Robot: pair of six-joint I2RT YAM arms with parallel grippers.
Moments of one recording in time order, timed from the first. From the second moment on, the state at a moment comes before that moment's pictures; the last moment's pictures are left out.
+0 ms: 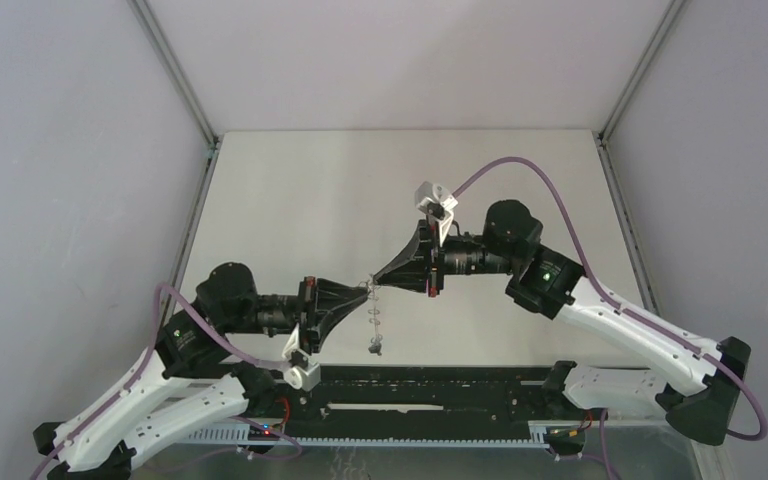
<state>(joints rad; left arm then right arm) -0.88 0.54 0.83 -0.46 0.66 1.35 0.91 1.11 1.11 -0.04 -0.67 0.32</state>
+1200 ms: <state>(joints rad) -0.83 0.72 1.08 -0.37 0.64 0.25 0.93 1.00 0.94 0.26 -0.67 0.32</state>
